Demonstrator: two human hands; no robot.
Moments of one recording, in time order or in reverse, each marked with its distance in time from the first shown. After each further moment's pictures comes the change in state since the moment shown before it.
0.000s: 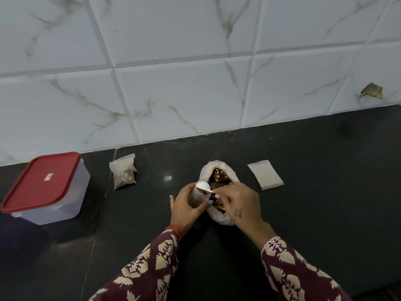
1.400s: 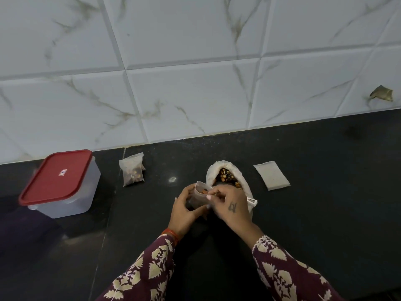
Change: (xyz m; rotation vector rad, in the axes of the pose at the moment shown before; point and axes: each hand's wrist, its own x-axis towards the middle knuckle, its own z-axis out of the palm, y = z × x) left_hand -0.023 0.013 -0.030 -0.275 -0.081 -0.051; right_hand 0.002 -0.032 0.023 0.328 -0.145 0.350
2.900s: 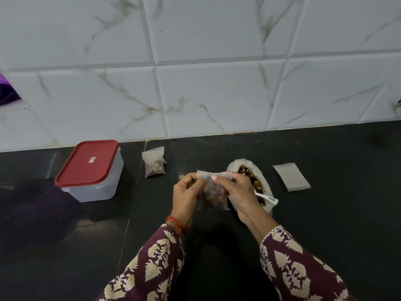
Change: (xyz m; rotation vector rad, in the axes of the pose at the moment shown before) left_hand -0.019 0.055 -0.038 -0.453 0.178 -0.014; right_hand 0.004 -0.060 0.005 0.764 -0.192 0.367
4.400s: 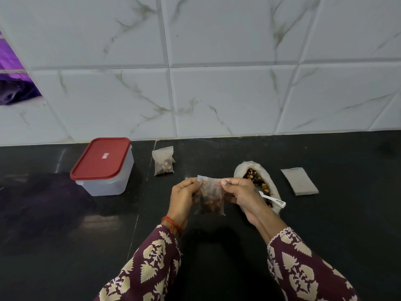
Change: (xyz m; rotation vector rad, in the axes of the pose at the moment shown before) left_hand -0.007 0.011 -0.026 0.025 0.084 -0.230; right_hand 0.000 0.002 0.002 -0.123 -0.109 0.124
